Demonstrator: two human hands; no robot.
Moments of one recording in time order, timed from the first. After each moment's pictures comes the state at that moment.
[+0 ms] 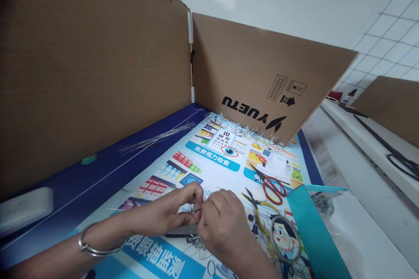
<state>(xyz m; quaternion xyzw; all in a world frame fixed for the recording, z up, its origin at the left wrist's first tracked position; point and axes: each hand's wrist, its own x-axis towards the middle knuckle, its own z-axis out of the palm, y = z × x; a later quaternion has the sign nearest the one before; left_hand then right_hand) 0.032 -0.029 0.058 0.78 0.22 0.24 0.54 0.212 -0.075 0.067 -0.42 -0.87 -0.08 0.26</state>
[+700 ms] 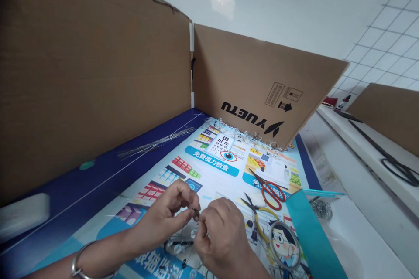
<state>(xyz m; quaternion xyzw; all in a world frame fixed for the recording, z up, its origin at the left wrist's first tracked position) 0.045 -0.049 0.052 0.63 0.29 0.45 0.57 0.207 -0.085 0.071 -0.42 -0.83 -0.02 0.36</state>
